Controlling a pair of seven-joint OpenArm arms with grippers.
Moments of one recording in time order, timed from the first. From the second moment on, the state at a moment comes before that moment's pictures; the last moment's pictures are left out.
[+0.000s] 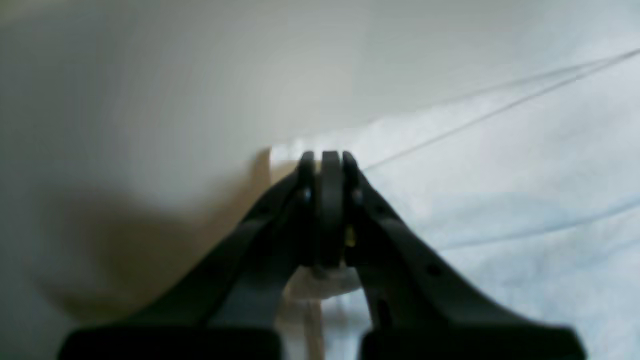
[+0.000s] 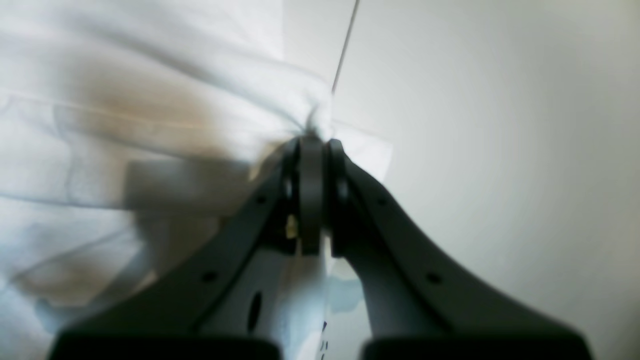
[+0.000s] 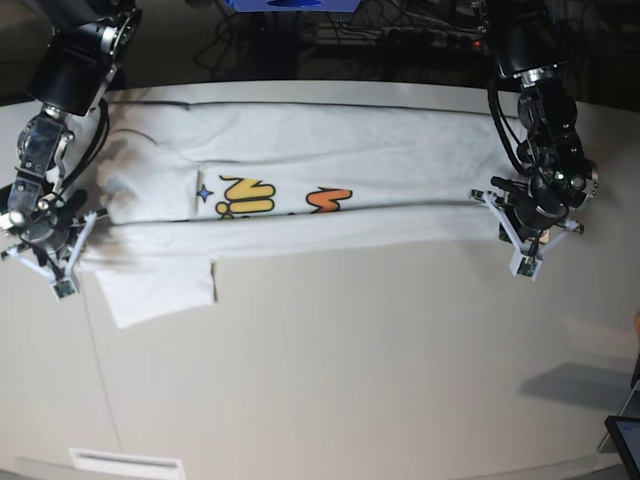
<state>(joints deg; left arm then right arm) 1.6 -16.0 -21.1 94.6 -4.6 -31.6 56.4 8.0 9.5 26.8 82.5 -16.0 41.6 -46.5</state>
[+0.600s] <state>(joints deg) 2.6 -16.2 -17.7 90.3 -4.5 -31.6 54.9 5.7 9.4 26.8 82.5 -16.0 41.6 -46.1</state>
